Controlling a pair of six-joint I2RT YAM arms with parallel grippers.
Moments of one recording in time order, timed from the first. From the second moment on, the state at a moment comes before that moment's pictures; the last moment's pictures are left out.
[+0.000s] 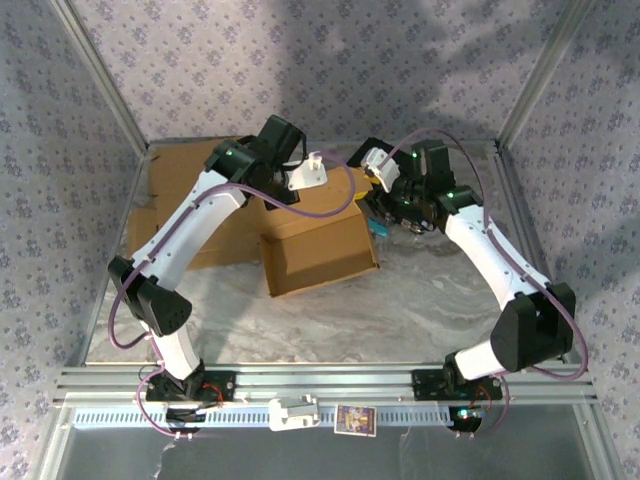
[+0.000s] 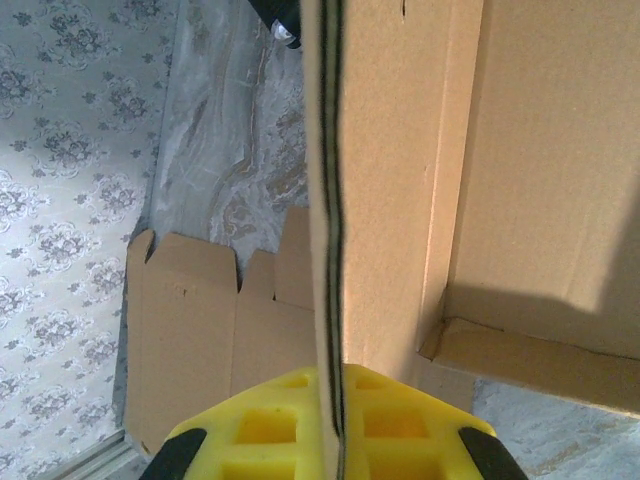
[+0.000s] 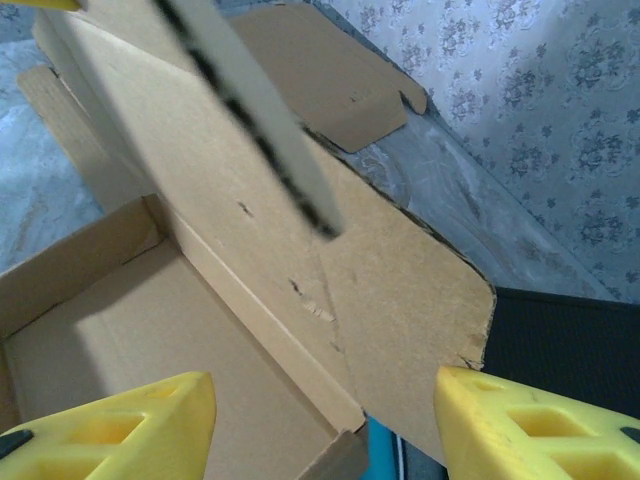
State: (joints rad) left arm -0.67 1.75 2.01 -1.24 -0.19 0.74; right arm 0.32 1.45 1.28 -0.41 -0.54 -0.53
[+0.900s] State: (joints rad) left arm -0.70 1.75 2.01 -1.23 -0.19 0.74; right arm 0.32 1.43 1.30 -0.46 -0.50 -0.60
